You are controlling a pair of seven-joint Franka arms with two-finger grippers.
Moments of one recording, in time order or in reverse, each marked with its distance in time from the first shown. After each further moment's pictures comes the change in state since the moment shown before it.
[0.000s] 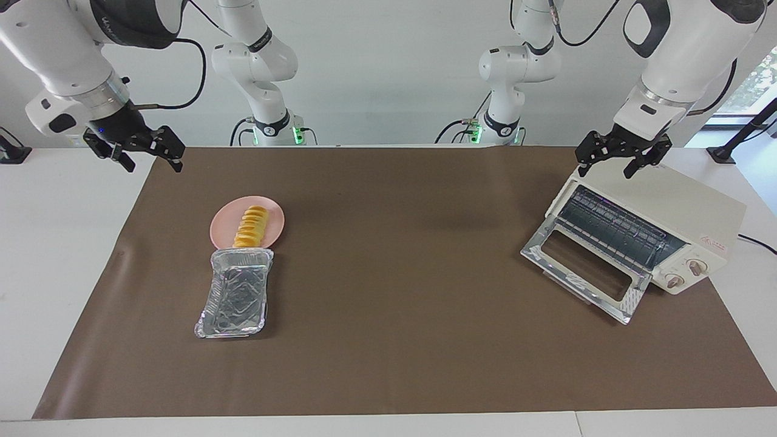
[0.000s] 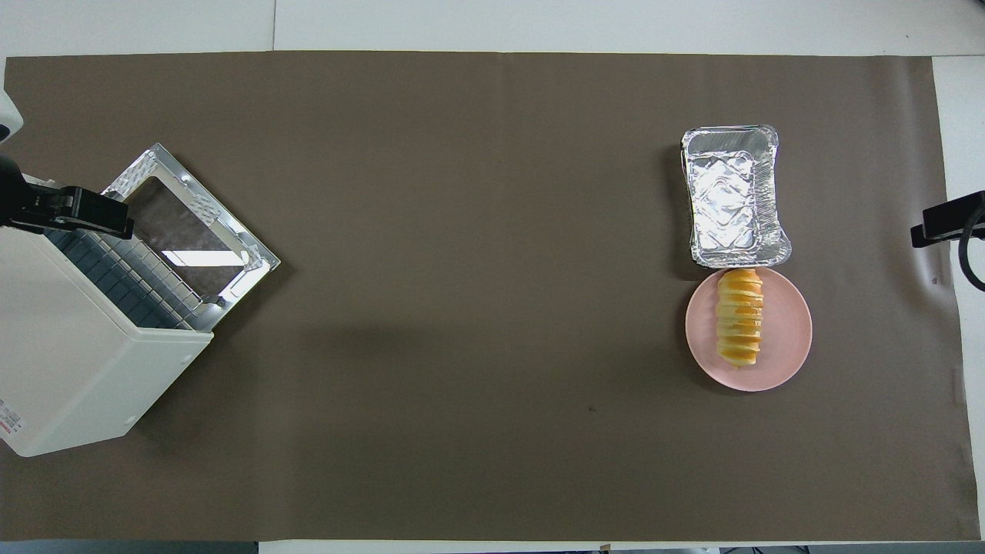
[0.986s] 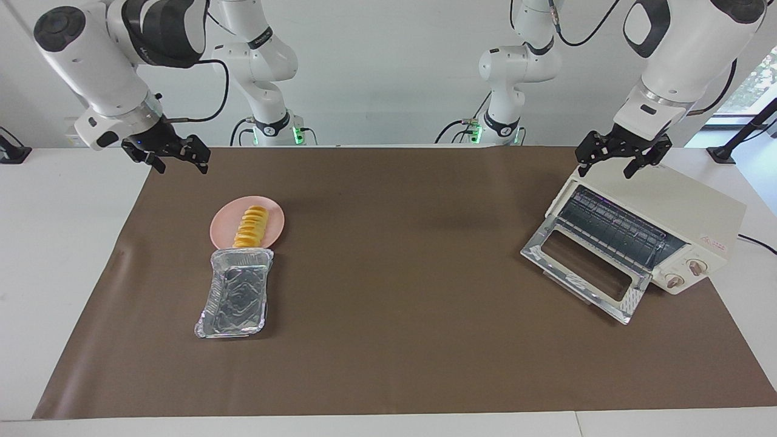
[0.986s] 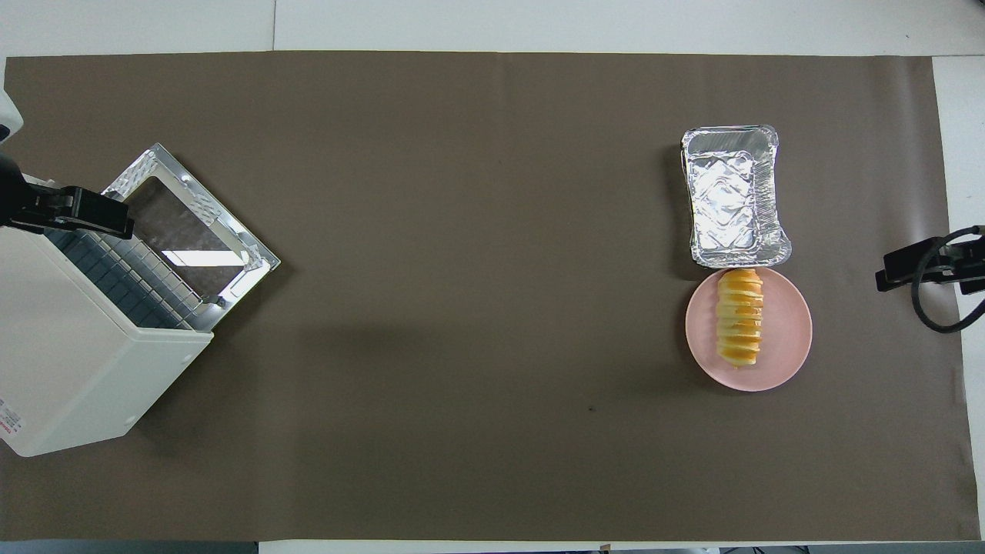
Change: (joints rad) left arm 0.000 0.000 0.000 0.000 0.000 0.000 0.000; right arm 0.022 -0.164 0.021 -0.433 0.003 0.220 0.104
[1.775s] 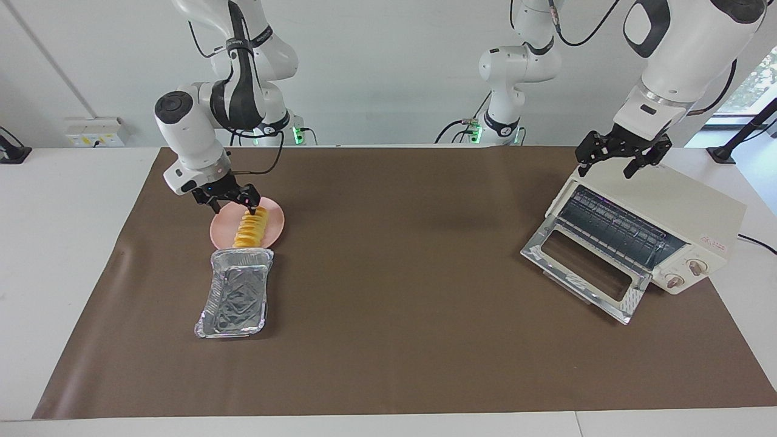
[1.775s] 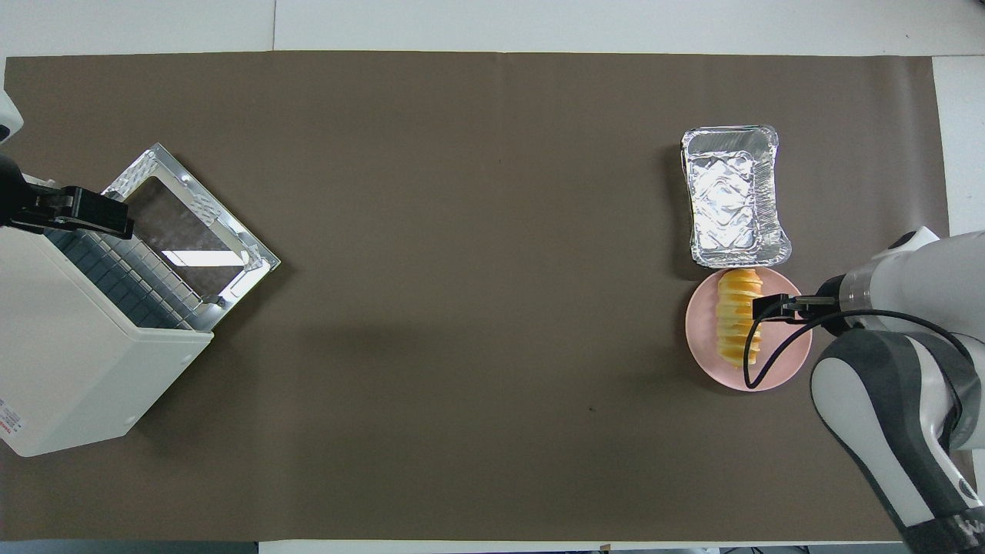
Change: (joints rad) left arm 0.000 0.000 0.000 0.000 0.000 0.000 0.000; right arm 0.090 0.028 0.004 -0.380 0.000 0.515 0.069
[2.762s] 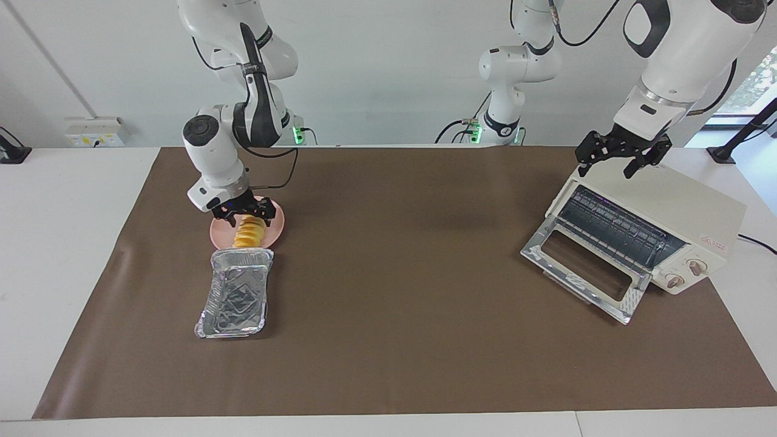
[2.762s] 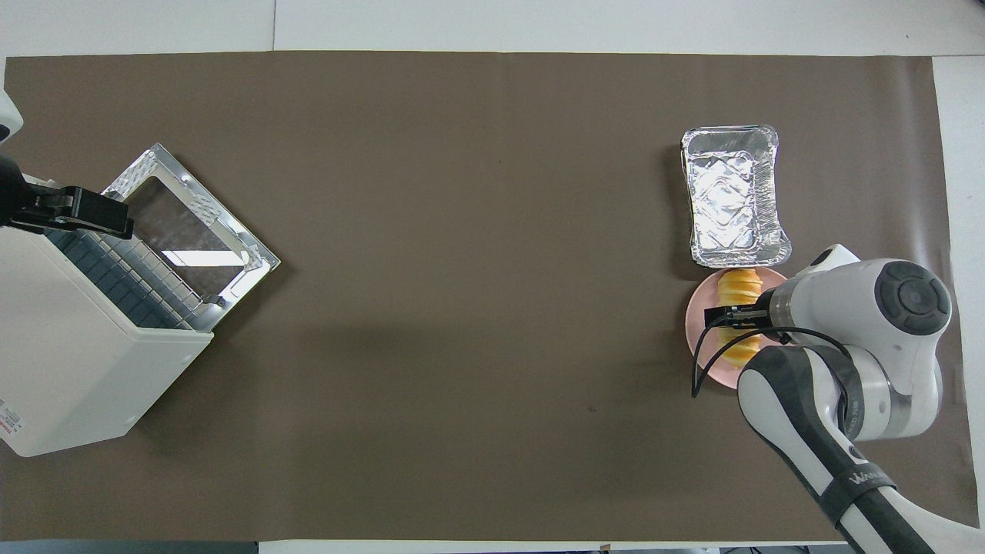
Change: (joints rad) left arm 0.000 0.000 0.000 0.000 0.000 0.000 0.000; right arm 0.038 0.083 0.002 -0.067 0.000 0.144 -0.038
